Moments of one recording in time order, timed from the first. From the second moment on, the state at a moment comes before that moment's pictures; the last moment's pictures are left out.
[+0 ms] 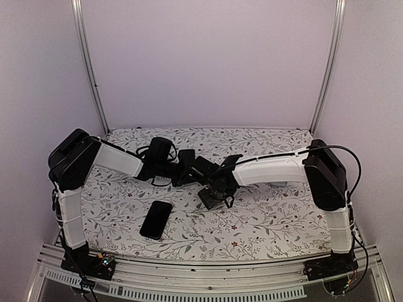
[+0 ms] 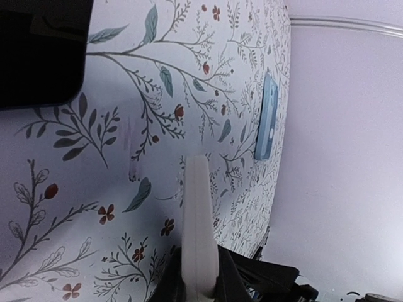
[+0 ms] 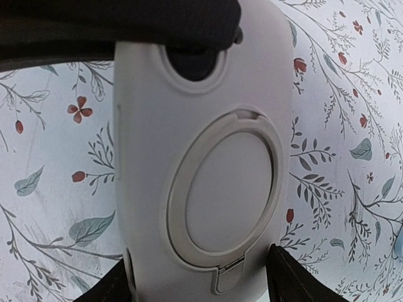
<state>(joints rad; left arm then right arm) -0.61 2.02 1.11 0.31 0.55 -1.14 1.05 2.15 1.61 -0.69 0.38 0.38</state>
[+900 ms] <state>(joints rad) -0.59 1.93 1.10 0.26 0.51 -1.13 1.05 2.17 1.68 -0.74 0.53 0.36</state>
